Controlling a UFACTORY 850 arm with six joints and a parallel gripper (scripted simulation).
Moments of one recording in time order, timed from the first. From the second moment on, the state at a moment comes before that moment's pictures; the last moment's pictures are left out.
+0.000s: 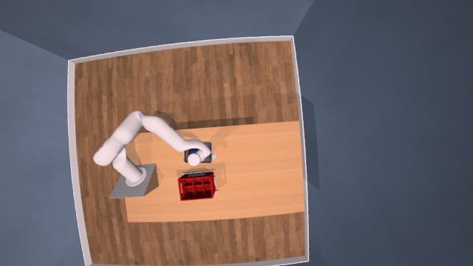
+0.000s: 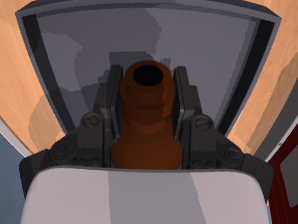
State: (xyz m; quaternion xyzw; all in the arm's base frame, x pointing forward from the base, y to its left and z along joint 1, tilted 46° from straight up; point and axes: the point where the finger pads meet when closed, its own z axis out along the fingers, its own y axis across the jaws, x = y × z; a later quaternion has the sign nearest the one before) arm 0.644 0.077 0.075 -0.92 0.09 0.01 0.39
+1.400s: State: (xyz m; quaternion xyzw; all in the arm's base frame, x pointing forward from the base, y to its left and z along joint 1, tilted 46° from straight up) arm 0.640 0.038 0.112 -0.92 0.09 0.01 0.39
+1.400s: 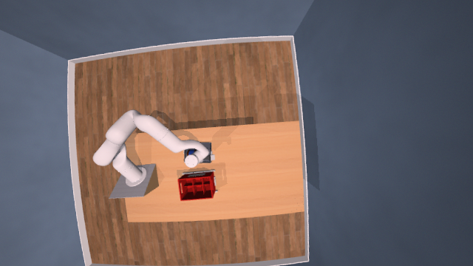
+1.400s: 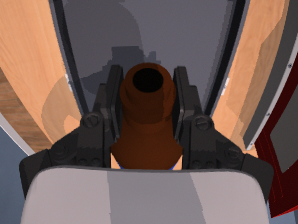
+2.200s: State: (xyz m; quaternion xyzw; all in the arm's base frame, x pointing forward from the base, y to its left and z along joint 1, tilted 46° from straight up) arm 0.638 0.012 0.138 -0.92 0.09 0.01 0.39
